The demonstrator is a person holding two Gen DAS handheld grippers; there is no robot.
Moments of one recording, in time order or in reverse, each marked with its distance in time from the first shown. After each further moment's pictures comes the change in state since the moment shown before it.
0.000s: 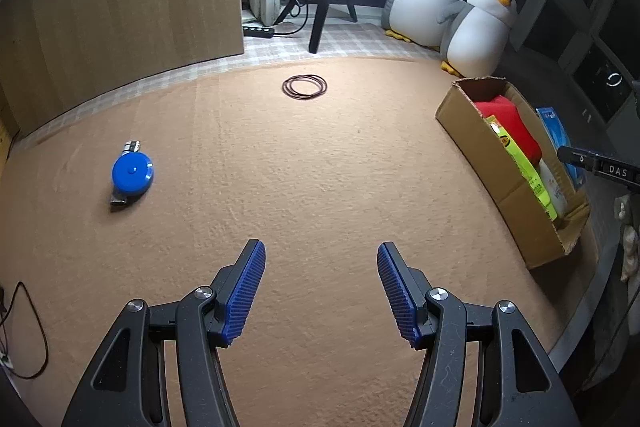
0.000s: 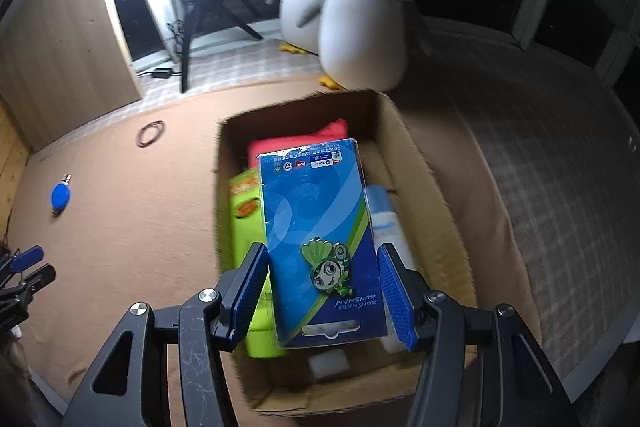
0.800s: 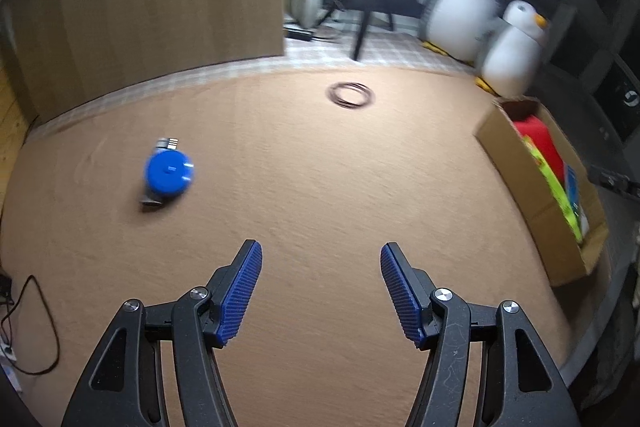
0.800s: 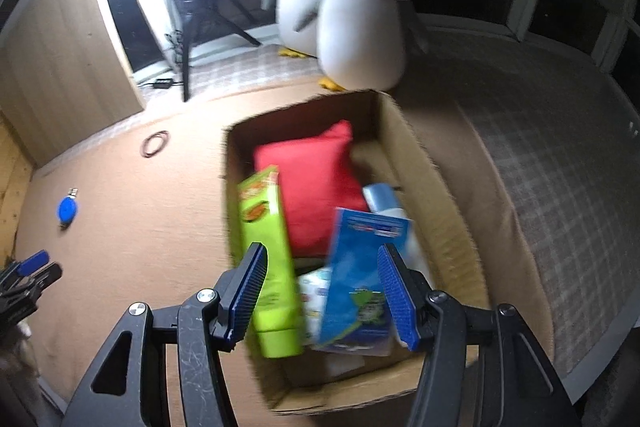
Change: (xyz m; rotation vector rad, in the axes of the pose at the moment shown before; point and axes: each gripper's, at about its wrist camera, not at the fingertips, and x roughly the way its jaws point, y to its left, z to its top) left arm 0.002 0.046 0.009 -0.077 -0.021 0.072; right arm -0.008 0.014 0.000 0.032 -0.021 0.042
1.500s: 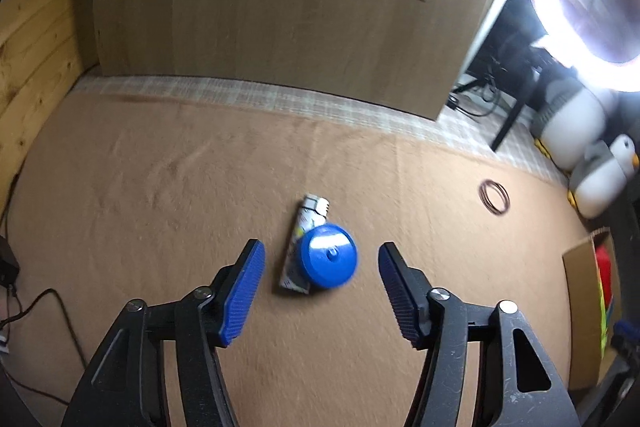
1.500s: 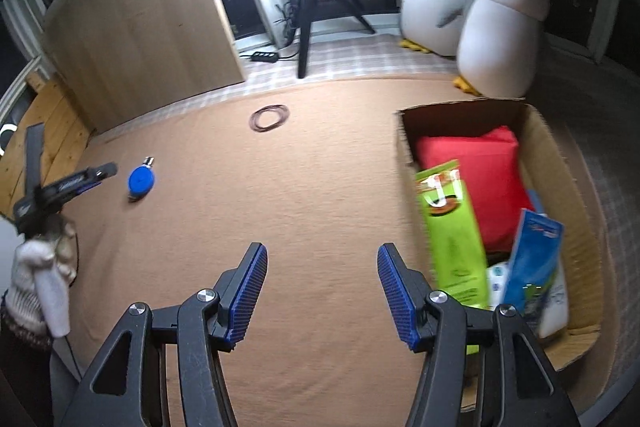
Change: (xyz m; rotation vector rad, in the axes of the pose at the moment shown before) left arm 0.035 0.165 0.057 -0.308 -0.055 0.084; right arm 0.007 0.114 -0.011 -0.110 0.033 0.194
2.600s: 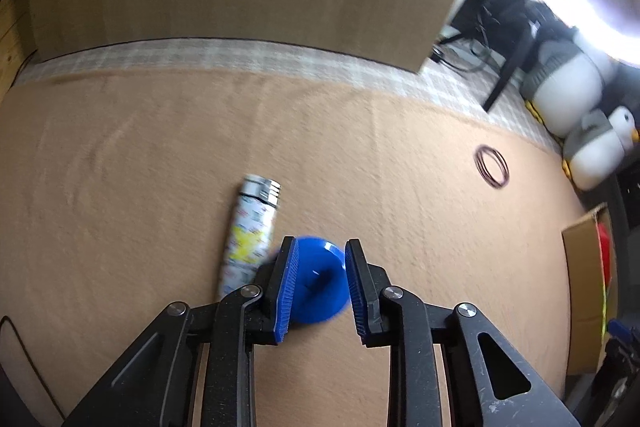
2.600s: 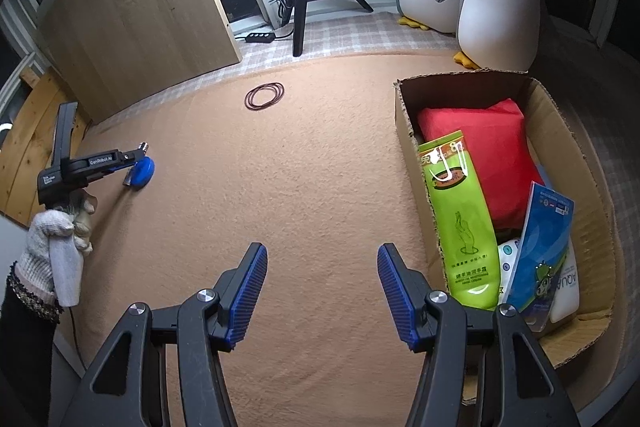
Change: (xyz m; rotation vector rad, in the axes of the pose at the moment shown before) left arm 0.064 -0.028 -0.002 0.076 0.142 -0.106; right arm 0.007 -0.004 -0.010 0.022 0.056 -0.003
